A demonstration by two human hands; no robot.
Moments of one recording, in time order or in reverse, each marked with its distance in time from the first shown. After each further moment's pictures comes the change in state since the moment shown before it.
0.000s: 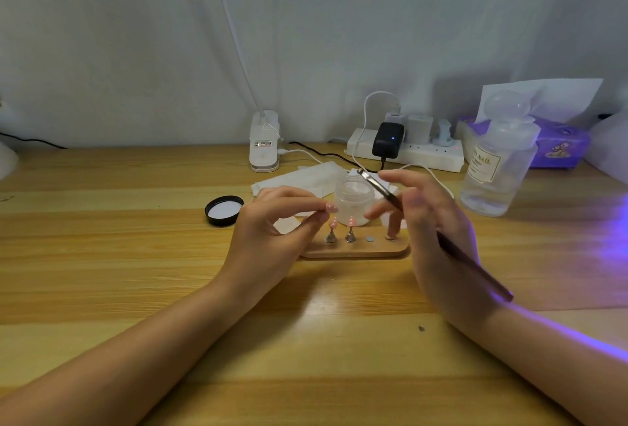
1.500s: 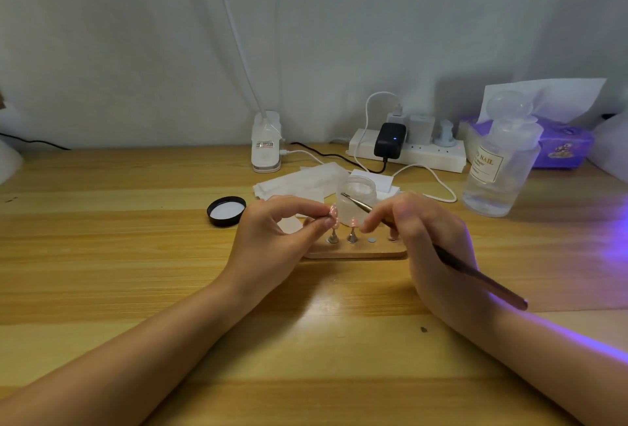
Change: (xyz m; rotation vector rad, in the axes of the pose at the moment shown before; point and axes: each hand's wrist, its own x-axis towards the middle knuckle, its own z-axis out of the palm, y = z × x) left_hand 0.002 0.001 0.000 -0.037 -0.007 -0.052; right_hand -0.001 0.003 0.004 -0.054 -0.030 -0.039
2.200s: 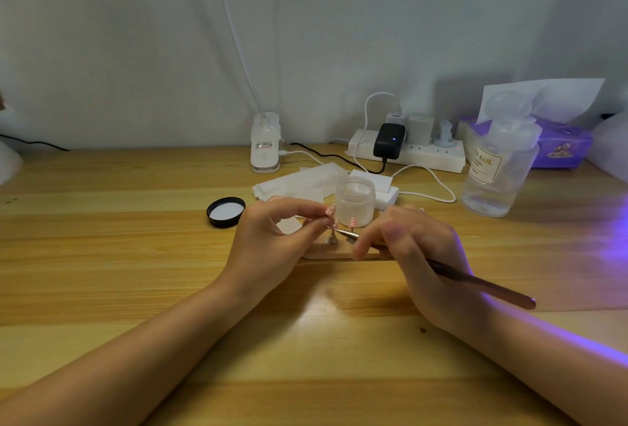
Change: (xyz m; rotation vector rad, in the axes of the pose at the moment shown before) left_hand 0.000 -0.002 0.000 0.022 0.014 -0.006; right_hand -0.003 0.000 0.002 0.024 -0.092 -0.139
